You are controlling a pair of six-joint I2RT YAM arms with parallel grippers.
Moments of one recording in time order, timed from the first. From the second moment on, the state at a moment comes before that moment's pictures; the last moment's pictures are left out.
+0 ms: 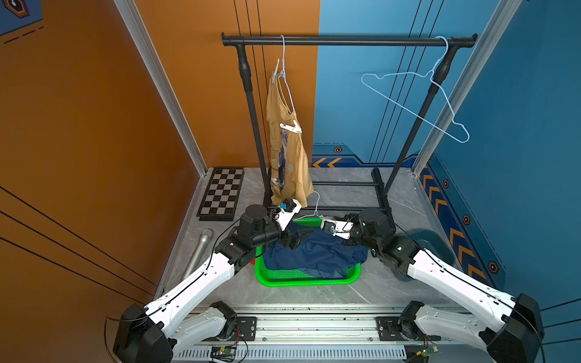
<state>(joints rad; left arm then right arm) -0.61 1.08 0.79 0.01 0.43 0.08 0.69 1.09 0.86 -0.25 0.09 -0.84</state>
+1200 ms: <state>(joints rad) -1.02 1.76 1.23 0.17 0.31 0.33 -0.21 0.91 0.63 -0.52 -0.25 -0.51</state>
